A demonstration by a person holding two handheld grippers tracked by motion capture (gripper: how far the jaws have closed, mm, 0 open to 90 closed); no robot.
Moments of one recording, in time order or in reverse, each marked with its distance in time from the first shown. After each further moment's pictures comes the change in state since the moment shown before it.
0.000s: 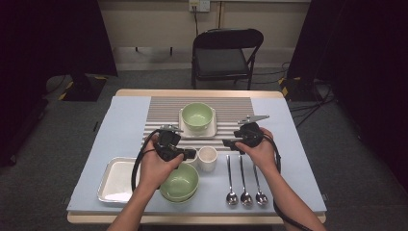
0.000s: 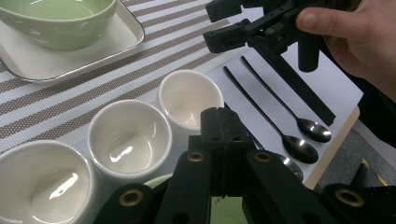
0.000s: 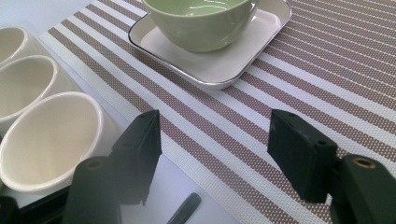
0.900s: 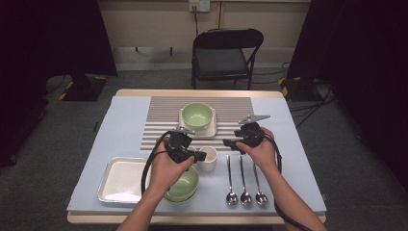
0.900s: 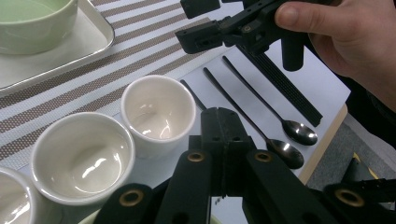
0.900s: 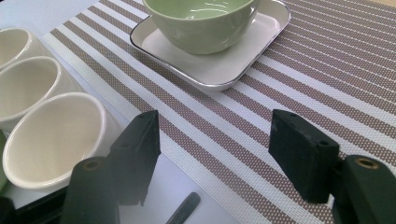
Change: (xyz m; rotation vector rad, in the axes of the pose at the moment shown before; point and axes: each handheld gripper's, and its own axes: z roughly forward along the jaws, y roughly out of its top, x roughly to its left) left arm -0.019 0.004 0.019 0.016 -0.035 0.021; right arm 0.000 0.001 -0.003 -0.009 0.002 -0.013
